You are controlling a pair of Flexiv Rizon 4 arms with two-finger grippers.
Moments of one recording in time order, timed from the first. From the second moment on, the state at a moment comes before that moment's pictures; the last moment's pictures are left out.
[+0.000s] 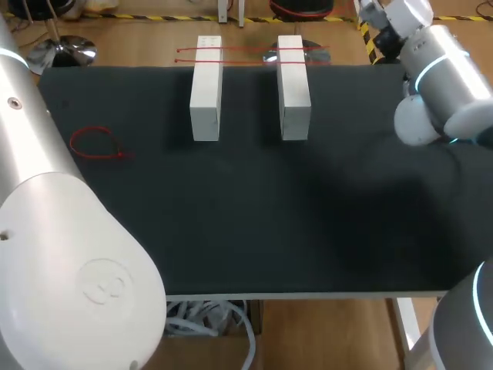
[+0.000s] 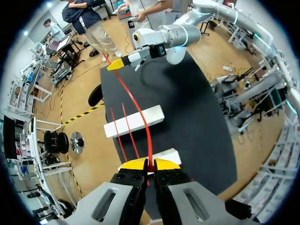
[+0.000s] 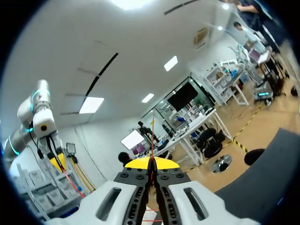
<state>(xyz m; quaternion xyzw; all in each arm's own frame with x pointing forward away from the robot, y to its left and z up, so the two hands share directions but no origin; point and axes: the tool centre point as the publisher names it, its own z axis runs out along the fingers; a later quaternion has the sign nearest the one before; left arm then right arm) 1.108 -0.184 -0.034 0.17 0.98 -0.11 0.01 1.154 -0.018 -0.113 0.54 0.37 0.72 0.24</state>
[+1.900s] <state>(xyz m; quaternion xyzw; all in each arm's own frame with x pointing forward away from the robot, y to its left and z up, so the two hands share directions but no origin) 1.108 -0.184 -0.034 0.17 0.98 -0.11 0.01 1.127 0.078 -0.064 0.21 0.73 0.43 0.49</state>
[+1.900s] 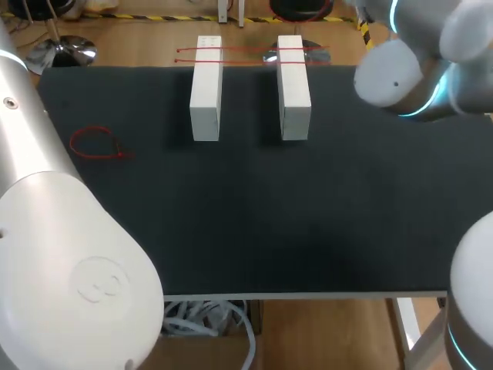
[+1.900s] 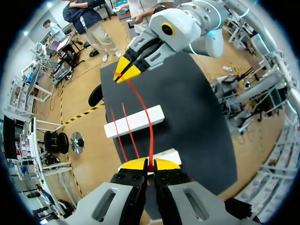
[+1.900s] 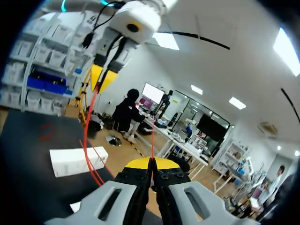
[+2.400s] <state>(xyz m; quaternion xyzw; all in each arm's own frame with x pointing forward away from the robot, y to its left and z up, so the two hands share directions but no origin) 1.108 -0.184 -0.034 0.17 0.98 -0.11 0.01 1.117 0.096 -0.065 0.11 0.78 0.33 0.53</state>
